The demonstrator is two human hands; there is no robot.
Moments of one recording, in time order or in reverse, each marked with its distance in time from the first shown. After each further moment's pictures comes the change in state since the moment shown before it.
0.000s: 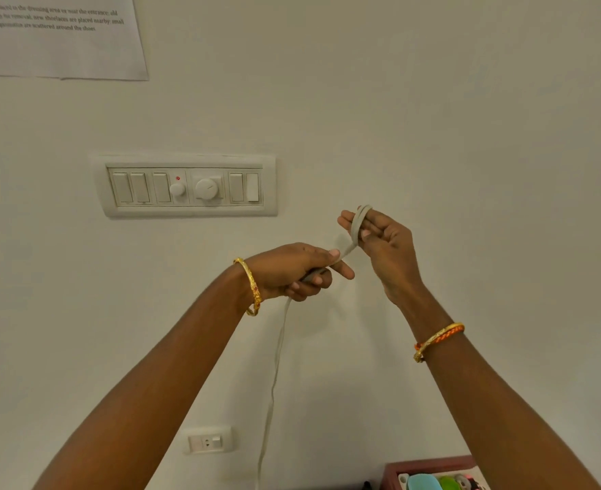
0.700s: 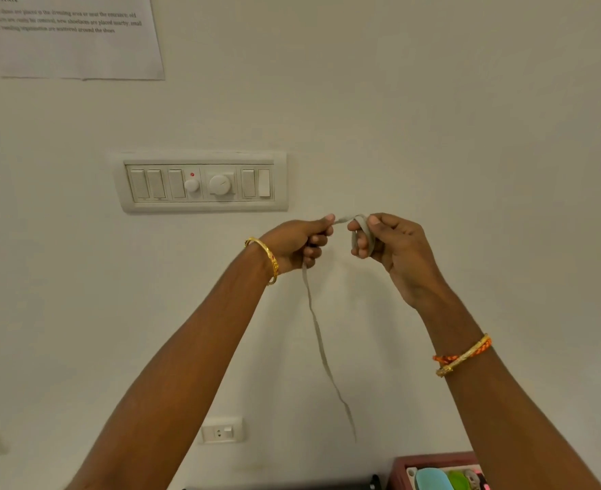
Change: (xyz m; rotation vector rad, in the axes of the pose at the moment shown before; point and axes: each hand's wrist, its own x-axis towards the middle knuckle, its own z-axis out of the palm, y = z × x) left_hand 0.025 -0.004 -0.020 -0.309 0.257 0.013; right_hand -0.024 -0.024 0.000 0.106 -0.156 0.040
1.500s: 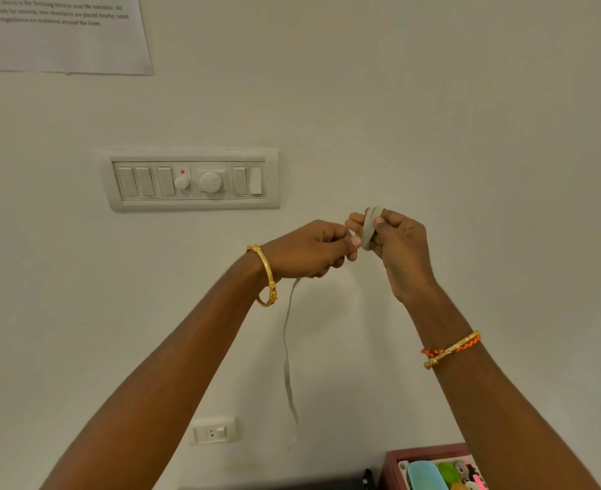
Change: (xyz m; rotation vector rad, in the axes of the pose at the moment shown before) left_hand -0.047 0.012 0.029 0.626 -0.167 0.327; right_hand -0.001 -0.005 0.006 0.005 0.305 0.080
